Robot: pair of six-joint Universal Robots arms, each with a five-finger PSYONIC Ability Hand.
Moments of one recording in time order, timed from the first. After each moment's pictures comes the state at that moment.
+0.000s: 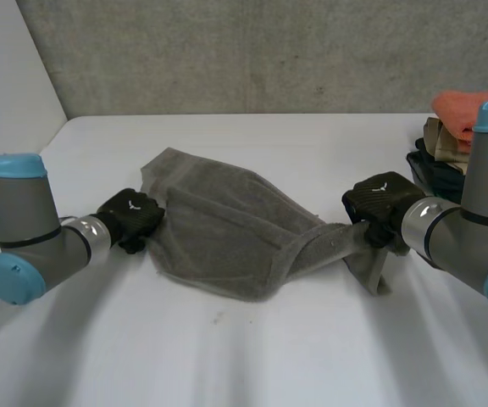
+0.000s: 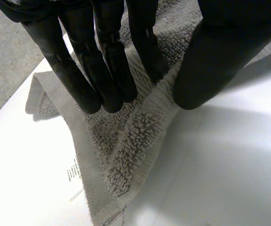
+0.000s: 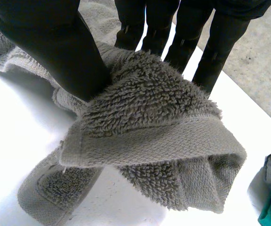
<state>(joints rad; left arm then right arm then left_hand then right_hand) 4.52 -2.30 -1.32 3.13 -1.18 3.89 1.92 -1.12 1.34 0.27 1.40 2.61 1.07 1.09 1.08 1.09 0.90 1.05 1.17 1.18 1.20 0.97</state>
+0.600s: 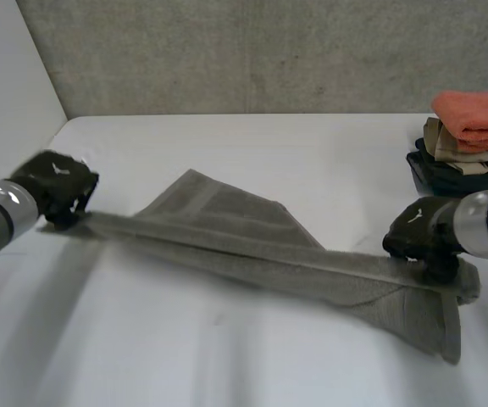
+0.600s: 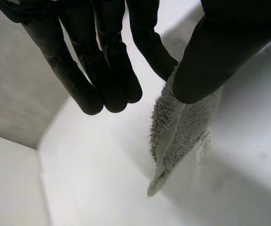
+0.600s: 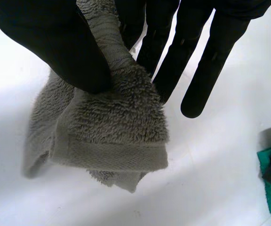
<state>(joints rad) 4.61 -1.88 -1.46 2.91 -1.36 3.93 1.86 -1.13 1.14 0.89 1.47 2.19 1.14 1.19 1.19 1.19 0.99 1.05 1.17 1.19 1.20 1.01</state>
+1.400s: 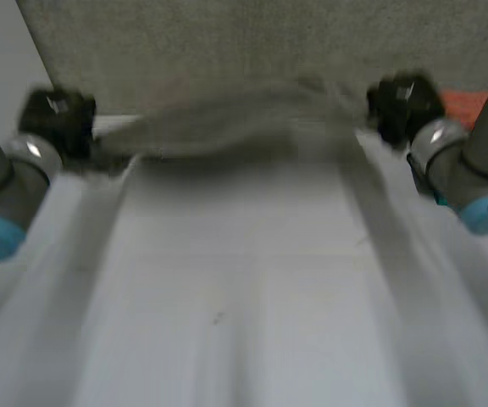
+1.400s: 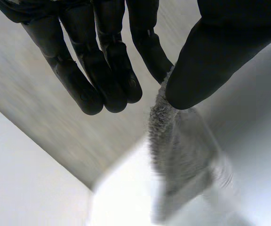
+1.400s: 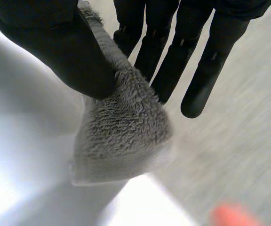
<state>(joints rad) 4.51 -1.99 -1.36 3.29 -1.53 3.60 1.83 -0.91 1.03 -0.07 1.37 2.69 1.14 1.20 1.19 1.20 0.99 1.12 1.17 1.19 1.20 1.02</state>
